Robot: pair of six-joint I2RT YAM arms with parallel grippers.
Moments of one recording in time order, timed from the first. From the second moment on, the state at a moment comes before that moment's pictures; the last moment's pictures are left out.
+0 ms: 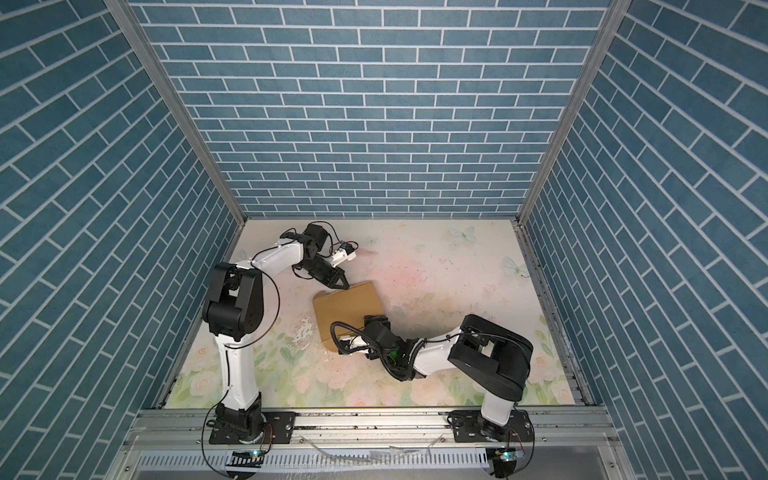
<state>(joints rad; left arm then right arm) -0.27 2.09 1.60 -0.92 0.60 0.37 1.15 1.73 0.64 0.45 0.35 -0.92</state>
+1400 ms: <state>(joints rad) -0.26 2.12 1.63 -0.95 0.63 0.35 1.00 1.79 0.60 0.72 0.24 -1.30</state>
